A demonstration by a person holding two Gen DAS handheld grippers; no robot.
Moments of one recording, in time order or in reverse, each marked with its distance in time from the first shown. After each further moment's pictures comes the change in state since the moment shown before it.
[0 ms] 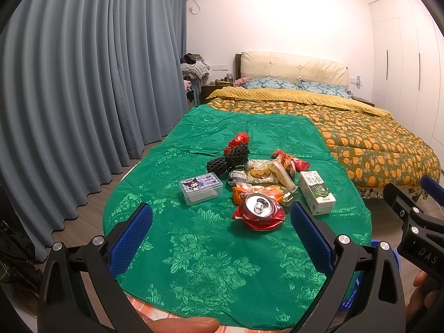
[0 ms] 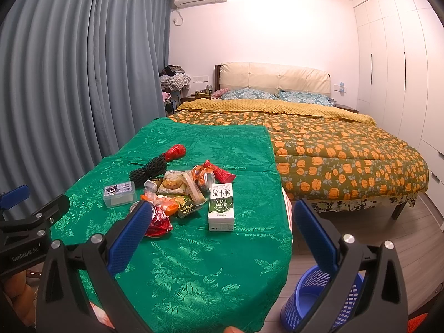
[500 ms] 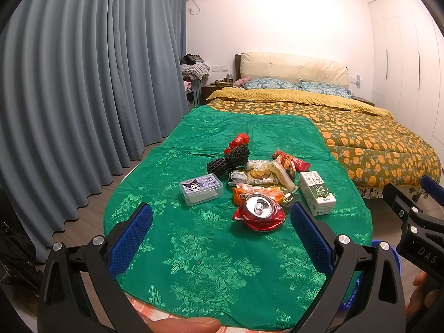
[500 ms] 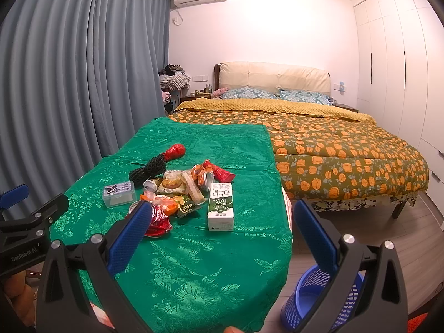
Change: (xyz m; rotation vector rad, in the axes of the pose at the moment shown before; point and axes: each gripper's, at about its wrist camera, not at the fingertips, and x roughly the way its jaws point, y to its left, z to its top) left arm 0.001 0.002 0.000 0.001 0.001 0.001; right arm 0.001 0.000 -0.002 0.002 0.004 -0.002
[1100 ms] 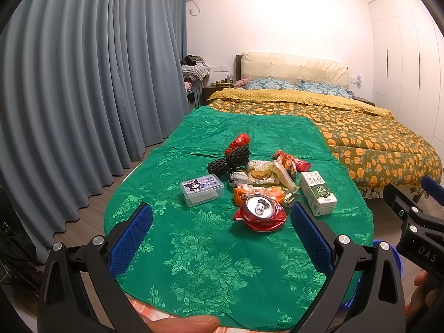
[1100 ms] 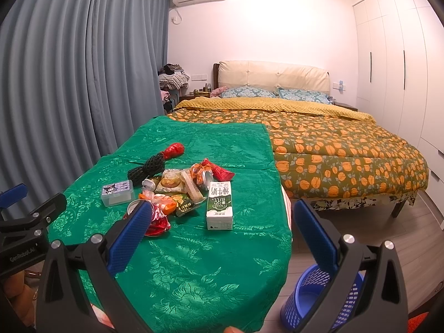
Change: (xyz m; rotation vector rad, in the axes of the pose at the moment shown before) left arm 0.004 0.002 -0.003 0.000 -0.003 0.002; right arm 0.006 -0.003 -0.014 0.001 0.002 -0.003
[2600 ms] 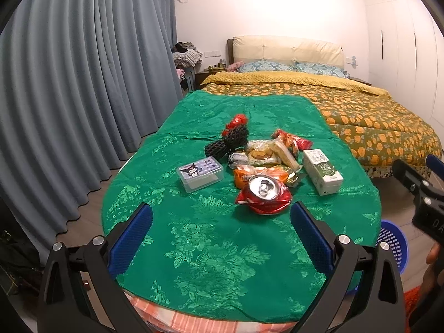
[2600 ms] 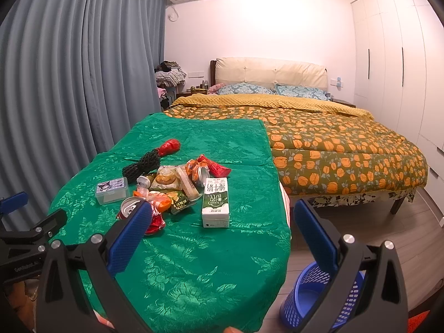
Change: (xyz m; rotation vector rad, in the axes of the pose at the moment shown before) left arm 0.021 -0.009 -0.014 0.070 0.089 -0.015; right arm 0.009 -0.003 0.003 0.024 0.024 -0.008
